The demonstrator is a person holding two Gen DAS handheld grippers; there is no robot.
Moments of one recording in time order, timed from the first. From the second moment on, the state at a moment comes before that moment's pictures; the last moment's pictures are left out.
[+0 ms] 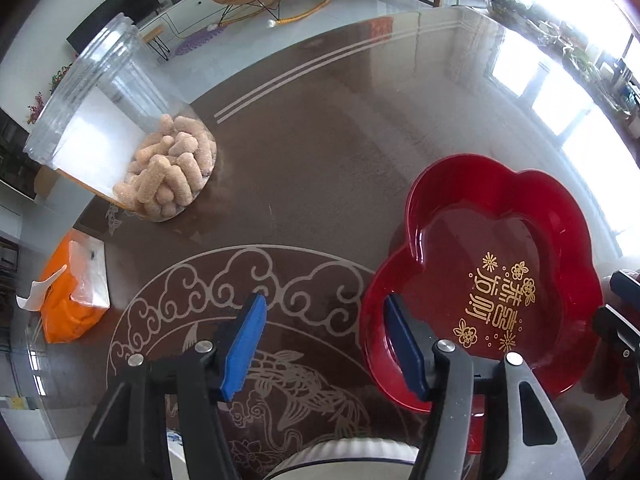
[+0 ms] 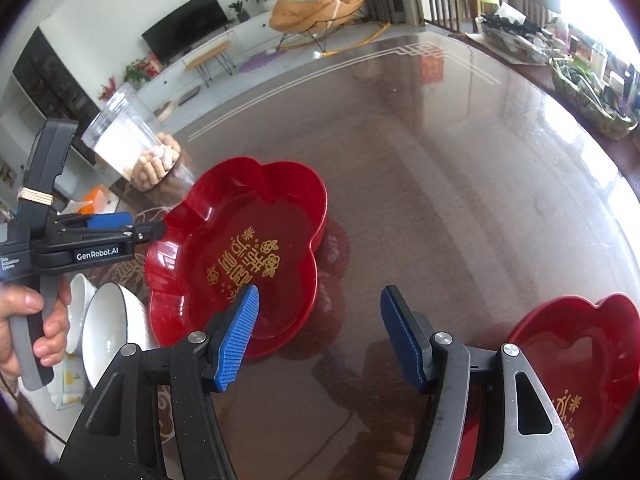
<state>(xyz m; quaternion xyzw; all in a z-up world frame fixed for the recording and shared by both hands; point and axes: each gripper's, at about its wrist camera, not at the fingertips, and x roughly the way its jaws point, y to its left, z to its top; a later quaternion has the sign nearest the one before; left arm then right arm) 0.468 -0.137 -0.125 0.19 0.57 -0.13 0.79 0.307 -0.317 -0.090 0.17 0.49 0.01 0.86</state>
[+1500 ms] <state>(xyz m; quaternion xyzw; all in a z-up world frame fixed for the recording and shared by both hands) 0.262 -0.303 0.006 0.14 0.51 -0.32 0.79 0.160 -0.454 0.026 0.16 0.46 -0.04 0.87</state>
